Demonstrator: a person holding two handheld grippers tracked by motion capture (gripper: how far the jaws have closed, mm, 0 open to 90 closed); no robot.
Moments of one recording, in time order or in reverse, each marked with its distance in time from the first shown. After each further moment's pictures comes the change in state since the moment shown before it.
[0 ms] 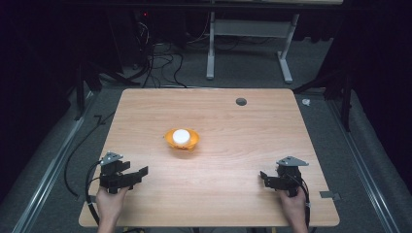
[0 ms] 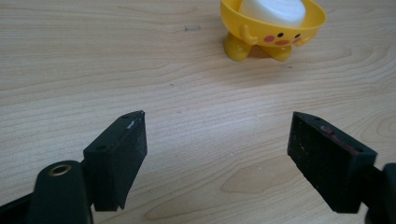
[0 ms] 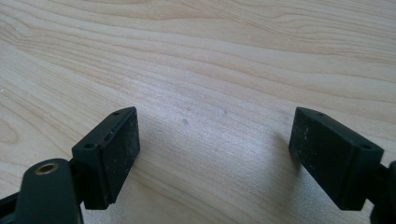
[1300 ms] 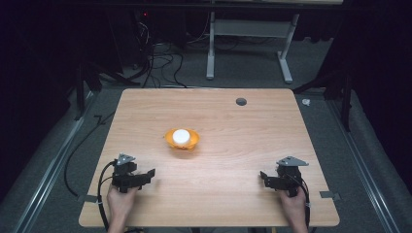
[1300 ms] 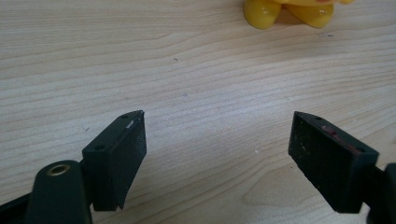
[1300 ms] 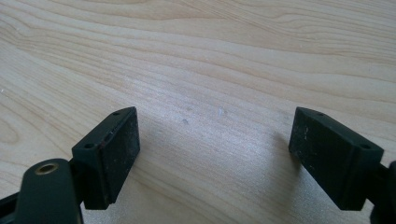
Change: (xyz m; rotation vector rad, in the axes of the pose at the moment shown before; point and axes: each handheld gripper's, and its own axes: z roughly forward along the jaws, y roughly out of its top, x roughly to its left) left arm -0.003 -0.013 0.042 0.067 0.061 0.035; right arm 0.000 0.000 0.000 0.000 0.000 0.000
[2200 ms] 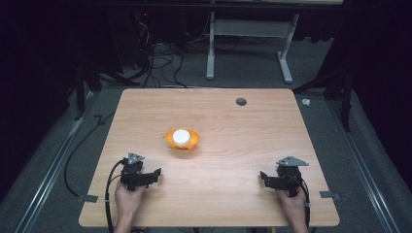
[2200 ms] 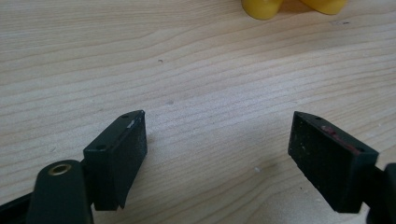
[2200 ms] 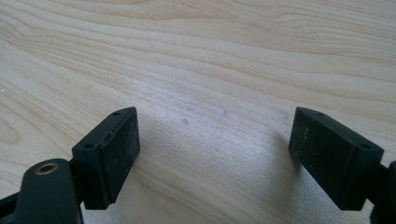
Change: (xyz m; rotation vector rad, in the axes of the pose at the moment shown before) left arm -0.012 0.001 0.022 0.010 0.042 0.046; right arm 0.000 0.000 0.000 0.000 0.000 0.000
